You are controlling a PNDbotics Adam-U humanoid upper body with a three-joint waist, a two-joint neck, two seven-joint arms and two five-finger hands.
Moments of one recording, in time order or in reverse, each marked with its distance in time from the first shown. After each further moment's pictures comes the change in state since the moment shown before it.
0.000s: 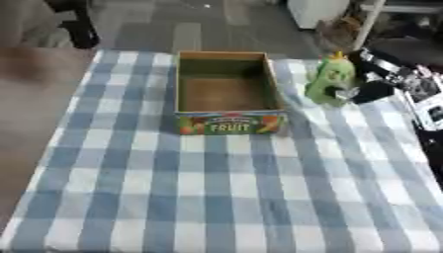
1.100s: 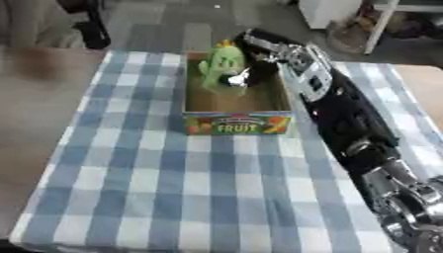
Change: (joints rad) left arm -0.015 -0.002 -0.013 0.000 0.017 0.003 -0.016; right arm -0.254 0.280 0.068 0.292 0.474 0.035 -0.132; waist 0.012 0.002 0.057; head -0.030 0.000
